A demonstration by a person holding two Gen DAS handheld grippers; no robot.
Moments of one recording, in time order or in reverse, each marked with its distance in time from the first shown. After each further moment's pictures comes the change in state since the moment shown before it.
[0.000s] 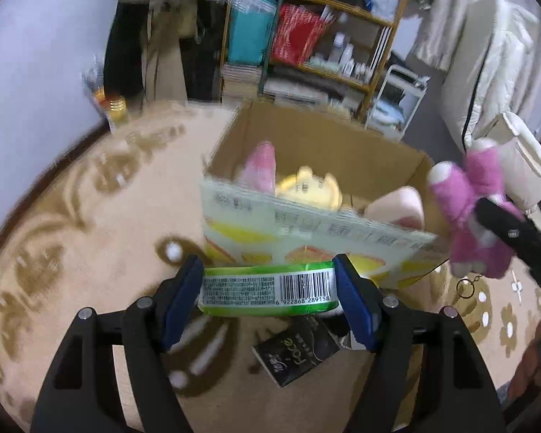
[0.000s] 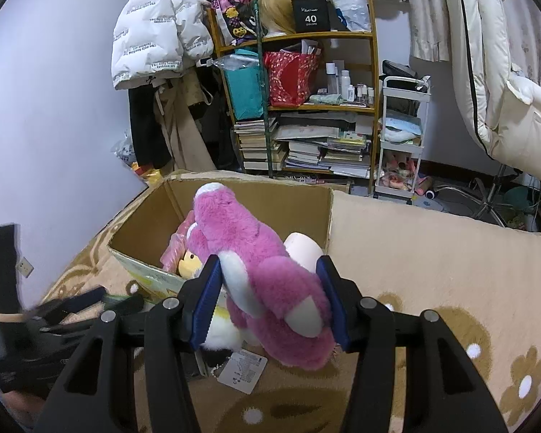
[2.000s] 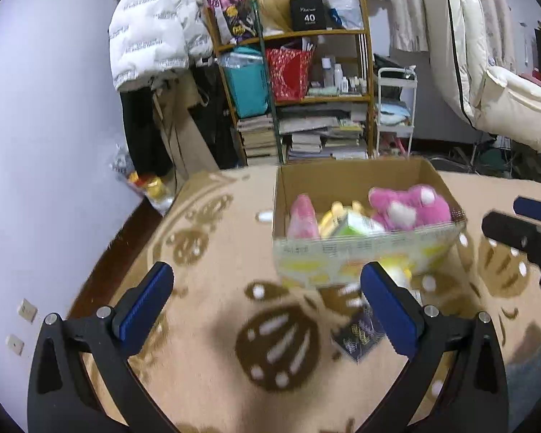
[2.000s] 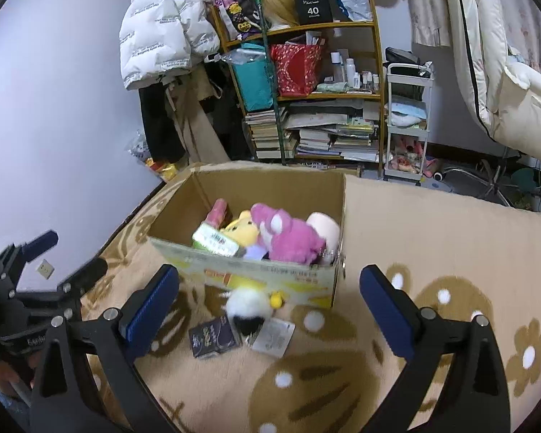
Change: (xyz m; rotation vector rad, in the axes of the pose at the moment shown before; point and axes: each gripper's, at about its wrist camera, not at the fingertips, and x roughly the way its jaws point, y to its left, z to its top) left arm -0.083 -0.001 0.015 0.281 -0.106 0.182; right arm -0.043 0.016 -0.012 0.041 0.055 0.051
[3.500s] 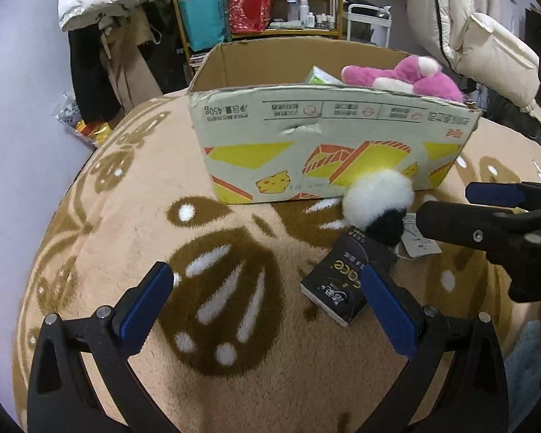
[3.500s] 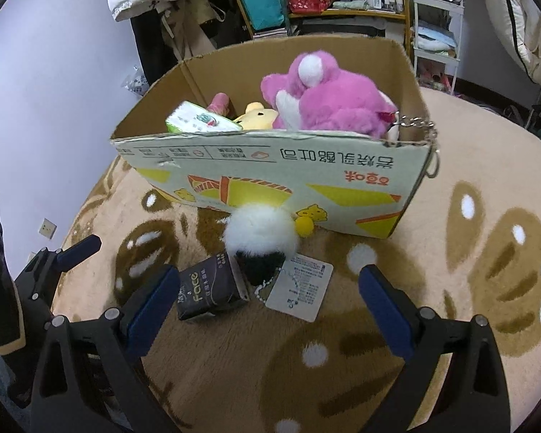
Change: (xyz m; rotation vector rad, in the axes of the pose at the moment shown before) left arm 0.102 -0.029 -0.069 0.021 0.197 -0.156; right arm 0.111 0.009 -0.055 0.022 0.279 0.065
